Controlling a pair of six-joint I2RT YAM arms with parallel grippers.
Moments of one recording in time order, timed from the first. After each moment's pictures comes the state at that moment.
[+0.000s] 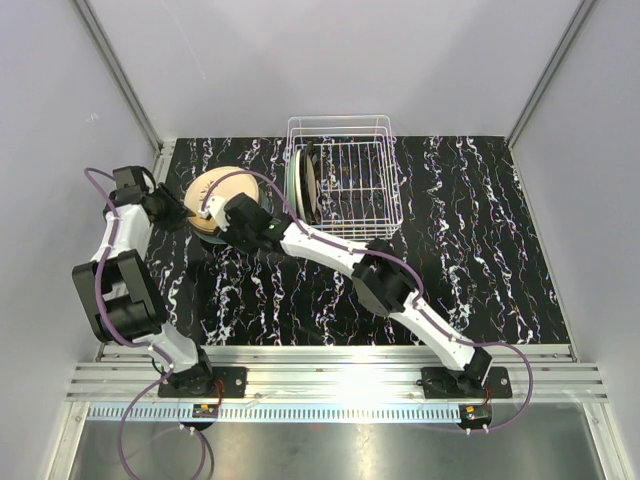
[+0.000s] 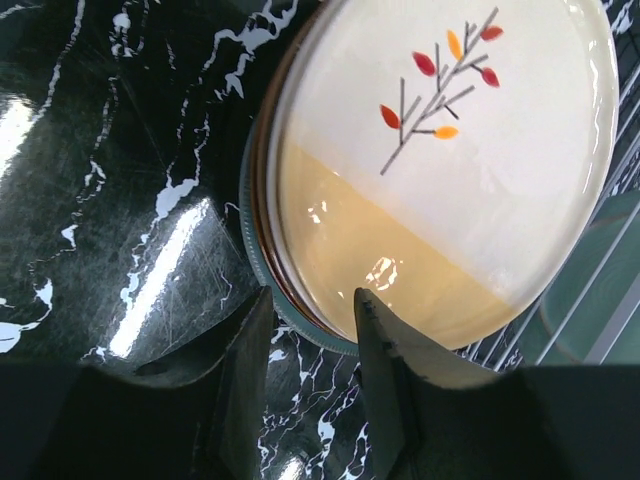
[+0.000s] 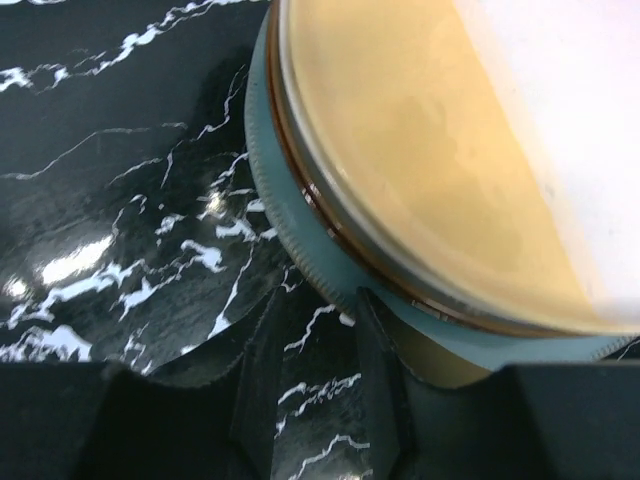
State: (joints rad) left arm 0.34 1.61 1.18 -0.50 0.29 -0.50; right arm 1.02 2.58 2.35 -0.40 0.00 -0.19
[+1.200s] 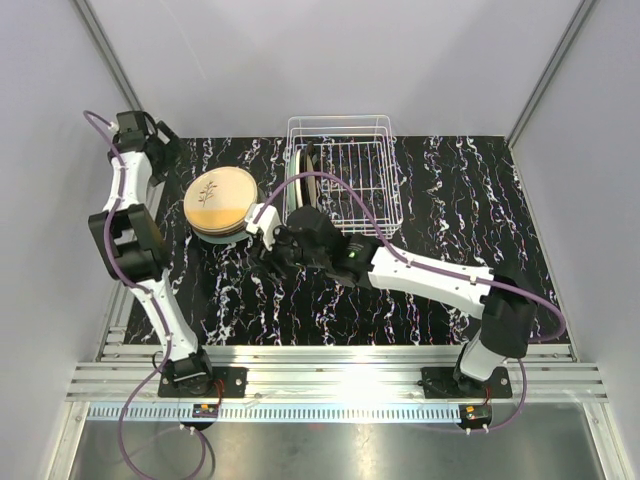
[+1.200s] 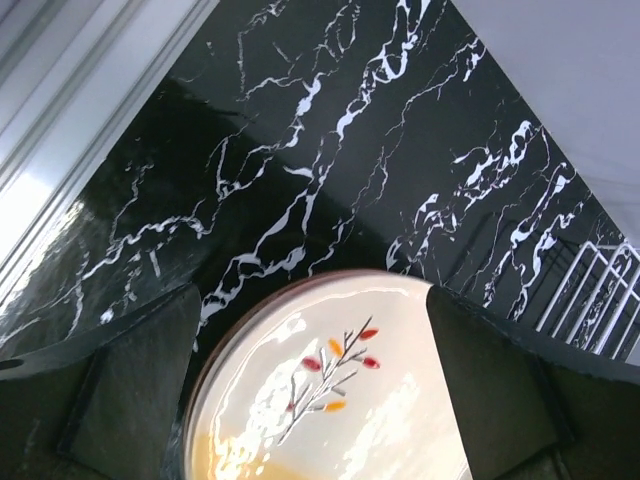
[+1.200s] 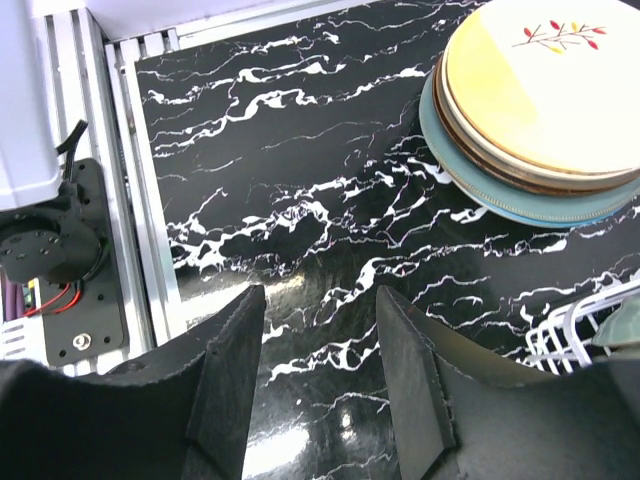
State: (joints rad) left arm 0.28 2.07 1.88 -0.59 0.10 -0.55; right arm 1.10 1.67 1.40 -0.10 -0.16 -0.07
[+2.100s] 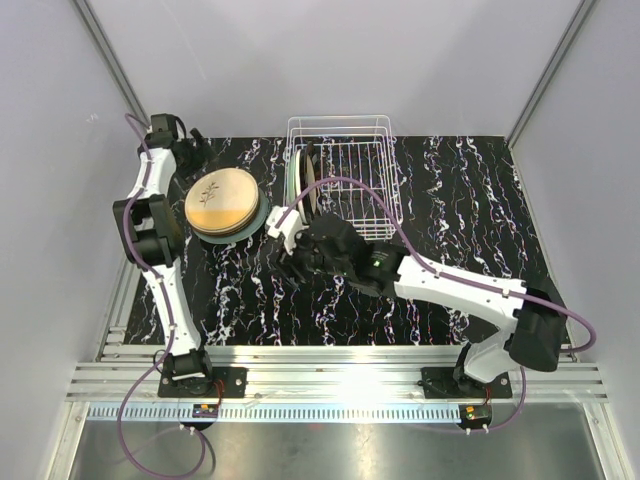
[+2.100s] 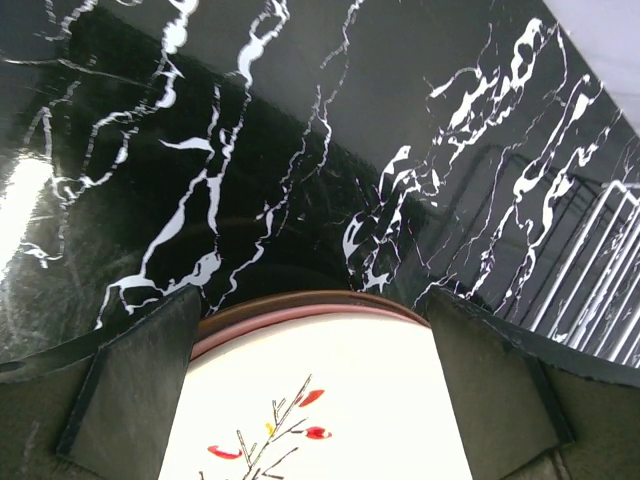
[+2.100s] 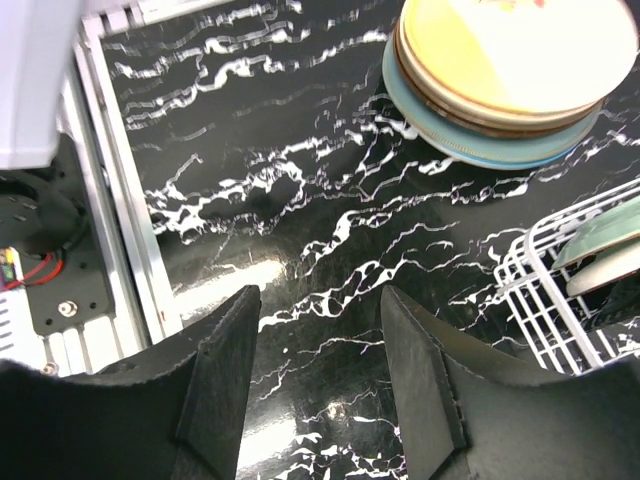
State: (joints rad) left arm 0.19 2.31 2.07 -0.66 0.20 -0.55; right arm 1.10 1.51 1.25 -0.13 -0.07 -0.07
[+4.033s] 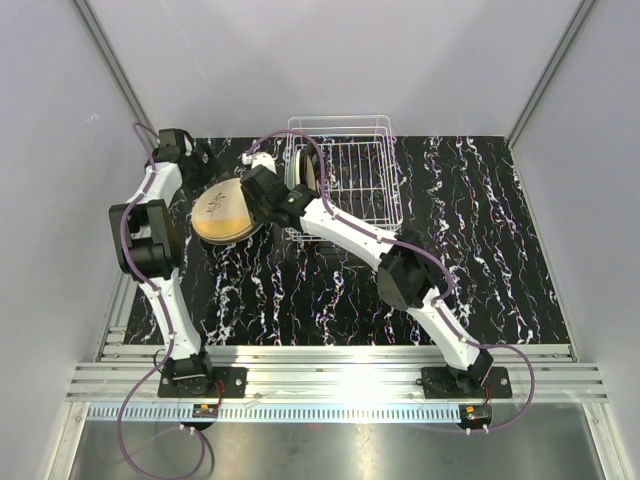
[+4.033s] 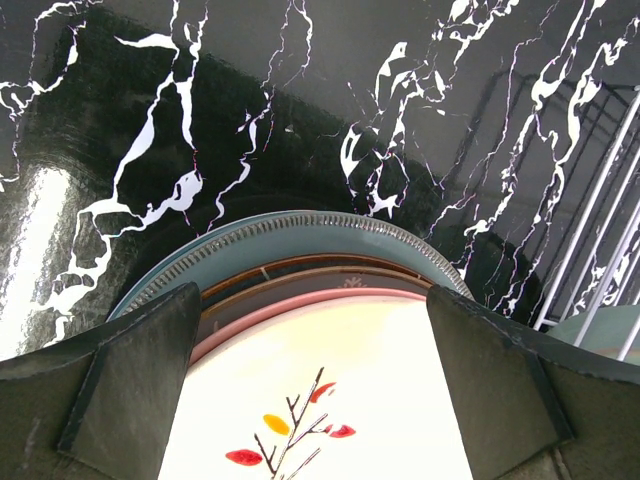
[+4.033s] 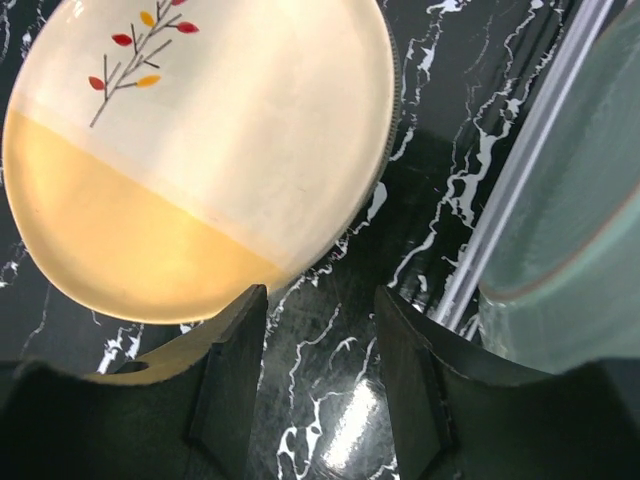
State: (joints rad) left arm 0.15 2.12 1.71 -0.48 0.21 -0.48; right arm 0.94 2.38 2.29 -0.61 0.31 0.39
